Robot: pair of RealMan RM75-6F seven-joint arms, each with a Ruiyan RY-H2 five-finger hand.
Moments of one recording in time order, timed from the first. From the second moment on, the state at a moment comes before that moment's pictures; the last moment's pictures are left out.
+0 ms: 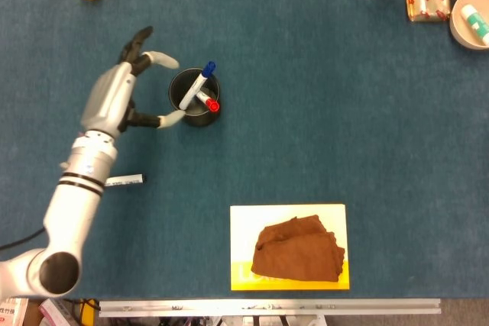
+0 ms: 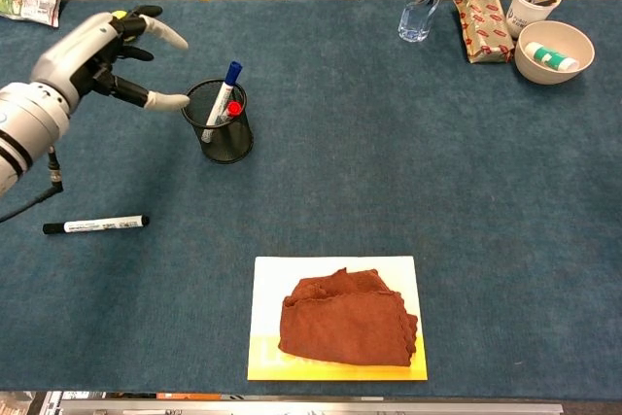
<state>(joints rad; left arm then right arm) -0.50 -1.41 -0.29 -1.86 0.97 1.11 0.05 0.14 -1.11 0.00 -1.65 -1.56 1.37 -0.09</state>
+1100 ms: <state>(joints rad) -0.68 -1.18 -0.05 -2.16 0.49 1.21 0.86 0.14 -1.11 0.00 -1.65 -1.54 1.36 -0.09</state>
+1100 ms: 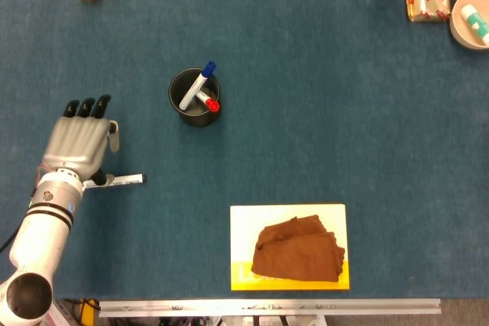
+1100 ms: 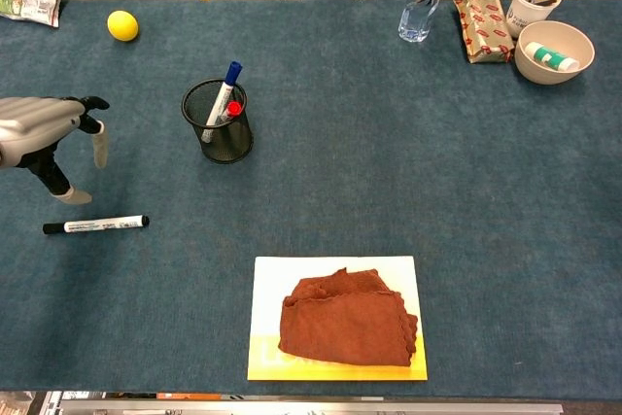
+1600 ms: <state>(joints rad) -0.64 -1.25 0.04 -2.09 0.61 1.20 0.76 0.14 -1.11 0.00 -1.65 -1.54 1.37 -0.08</state>
